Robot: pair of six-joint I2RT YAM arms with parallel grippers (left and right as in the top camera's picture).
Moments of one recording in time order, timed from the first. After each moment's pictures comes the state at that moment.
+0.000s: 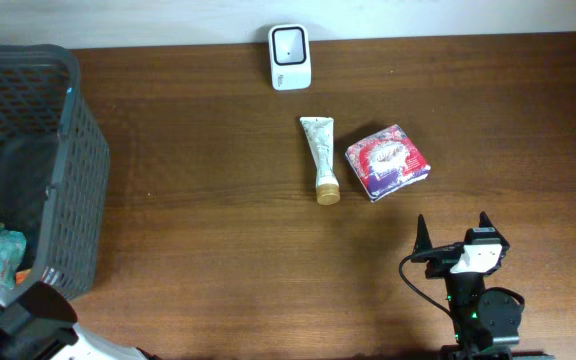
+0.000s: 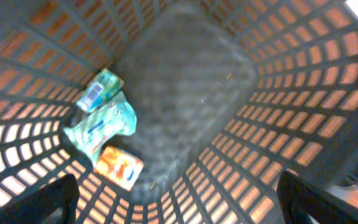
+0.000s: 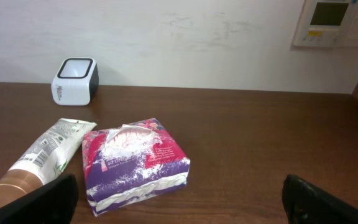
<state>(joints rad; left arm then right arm) 0.73 1.88 2.39 -1.66 0.12 -0.05 0.01 0.01 0.01 -0.08 0.02 -0.03</state>
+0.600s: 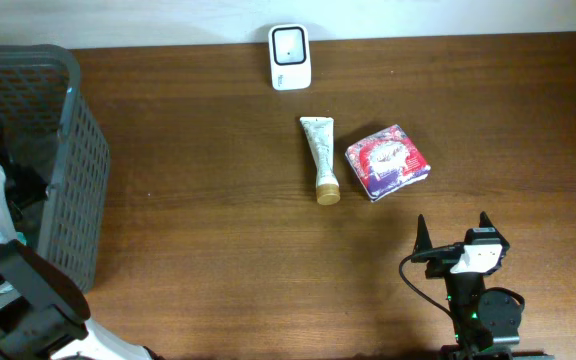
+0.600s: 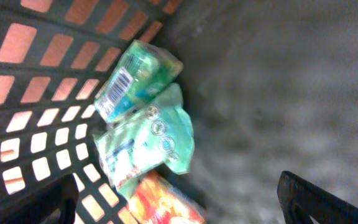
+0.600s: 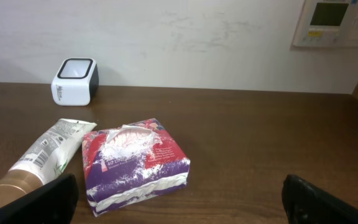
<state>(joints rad) 0.56 1.88 1.62 -1.09 -0.43 -0.13 0.01 0.01 0.01 -0.08 0.02 -0.03</state>
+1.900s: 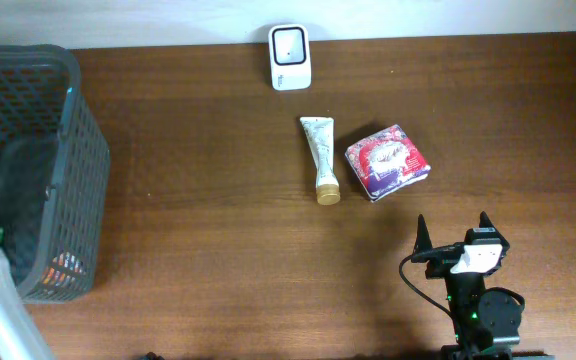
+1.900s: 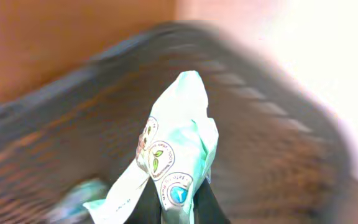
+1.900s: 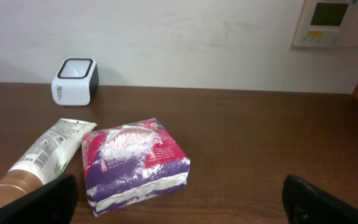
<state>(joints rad) 0.58 1.32 1.52 -0.70 -0.04 -0.20 0.01 0.01 0.01 -0.08 0.02 -0.03</state>
